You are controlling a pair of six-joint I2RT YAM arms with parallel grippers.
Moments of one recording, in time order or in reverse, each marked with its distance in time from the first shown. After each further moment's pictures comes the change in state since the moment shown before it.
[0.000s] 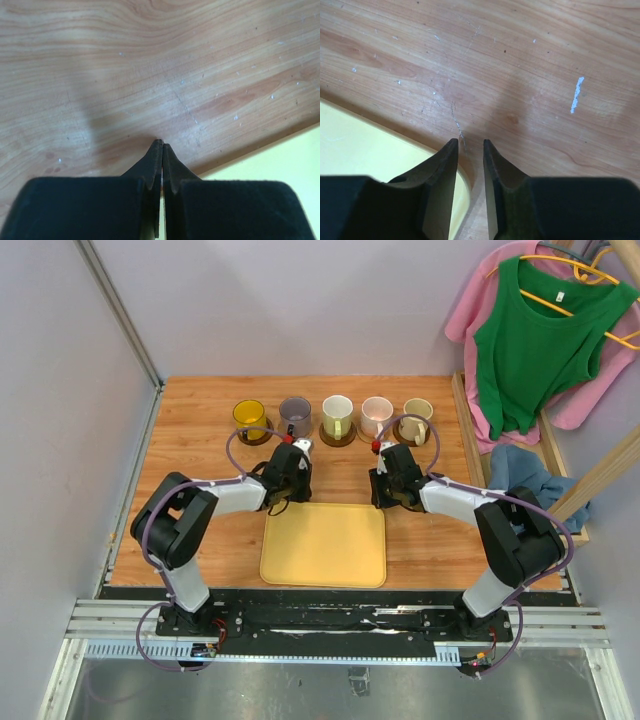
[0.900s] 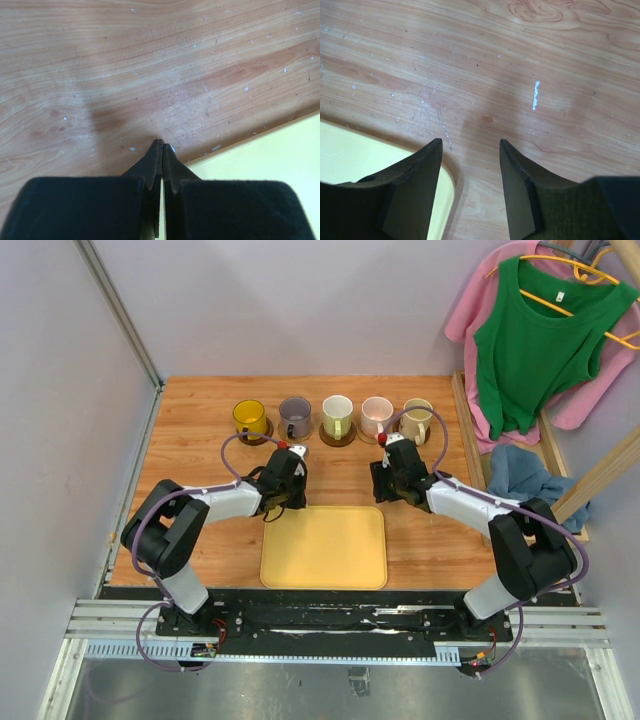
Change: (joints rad) left arm -0.011 -0.080 -0.057 -0.082 -0.025 -0.044; right arm 0.000 -0.088 0.011 -0.037 0.113 0.000
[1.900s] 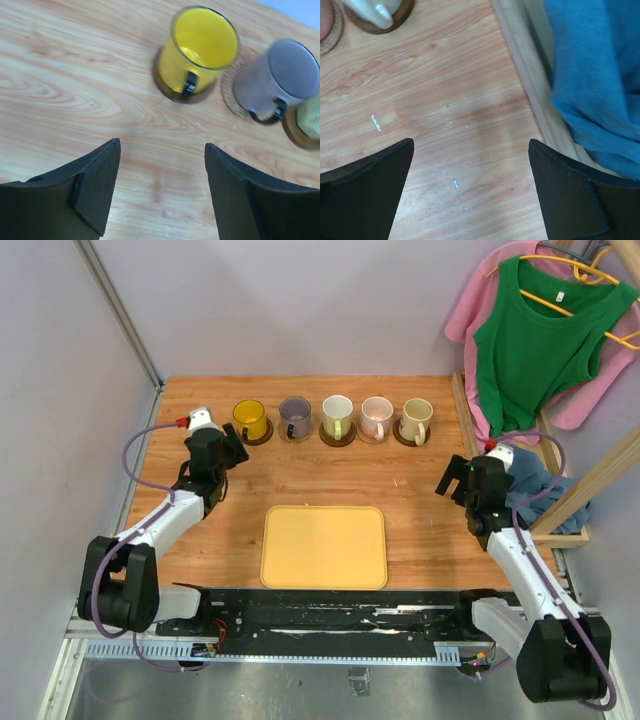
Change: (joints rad) left arm 0.360 -0.362 -0.104 0.178 -0.294 -0.027; right arm -0.397 -0.541 -0.252 -0.058 0.192 0.142
